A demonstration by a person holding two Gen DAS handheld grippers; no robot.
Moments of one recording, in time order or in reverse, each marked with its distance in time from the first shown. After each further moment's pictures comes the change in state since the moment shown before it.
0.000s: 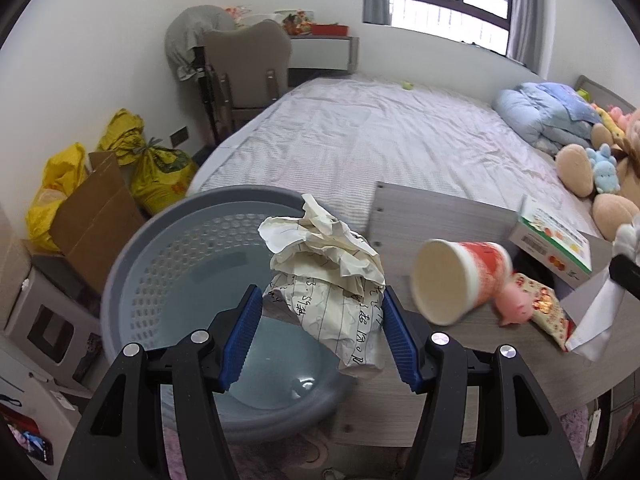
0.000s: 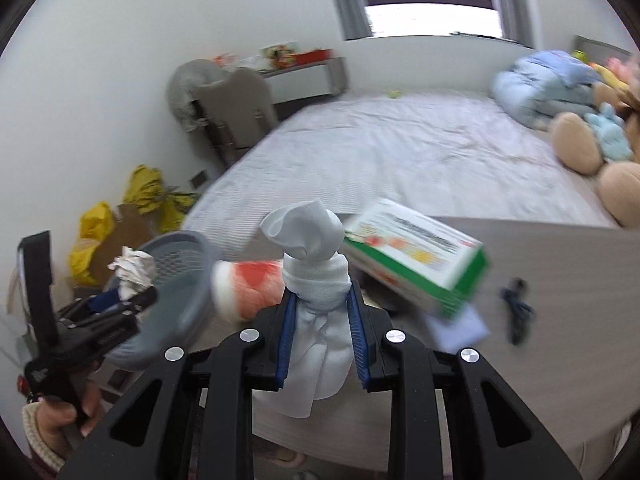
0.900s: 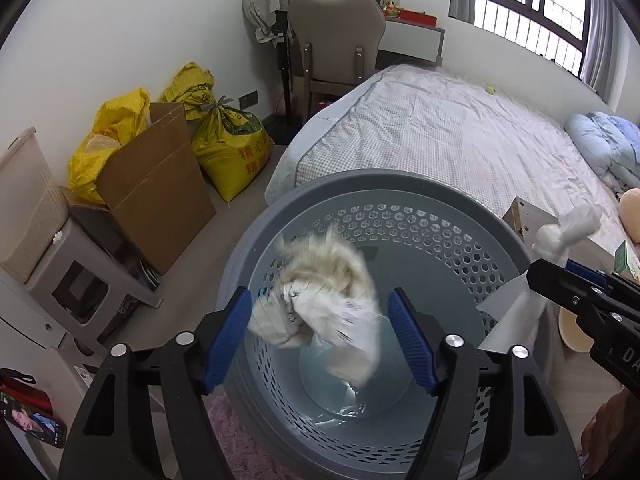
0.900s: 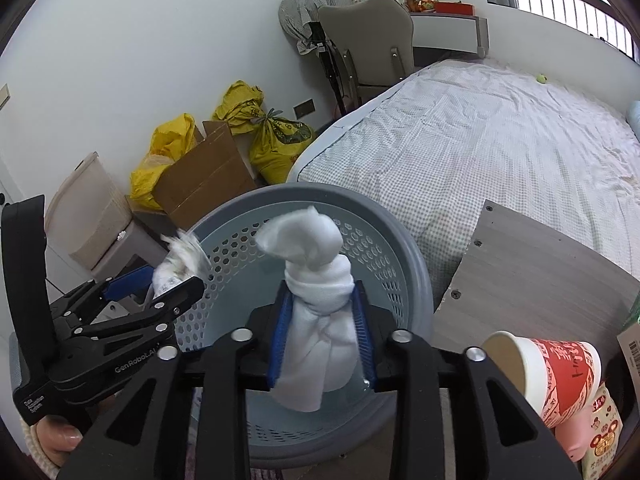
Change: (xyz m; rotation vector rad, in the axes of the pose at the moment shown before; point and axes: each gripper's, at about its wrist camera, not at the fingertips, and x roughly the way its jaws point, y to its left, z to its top) left arm 0.041 0.126 0.006 -0.160 0.077 0.155; right arm 0.163 0.170 0.024 -0.234 0.215 0.263
